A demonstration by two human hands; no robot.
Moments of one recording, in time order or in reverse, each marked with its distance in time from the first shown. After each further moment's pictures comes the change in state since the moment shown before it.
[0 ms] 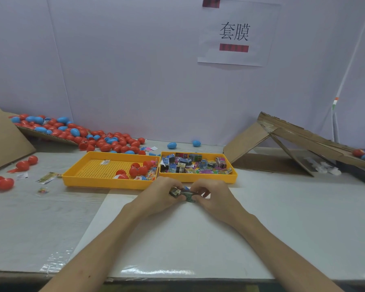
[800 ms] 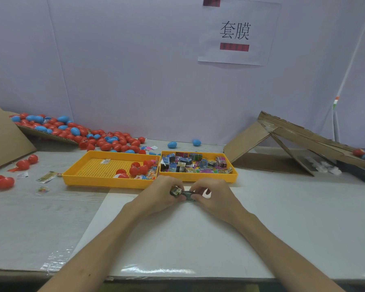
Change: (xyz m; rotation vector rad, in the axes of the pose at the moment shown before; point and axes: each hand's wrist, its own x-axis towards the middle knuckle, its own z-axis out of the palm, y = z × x) left_hand -0.001 0.003 -0.001 0.004 0.001 0.000; right_hand 0.000 -0.001 0.000 -0.022 0.027 -0.019
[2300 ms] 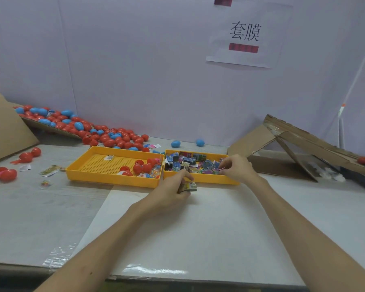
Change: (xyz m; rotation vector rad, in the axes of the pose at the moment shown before) left_hand -0.005 0.021 -0.003 -0.169 -0.074 -0.143; right_hand 0.073 0.074 -0.050 -0.355 -0.135 0.575
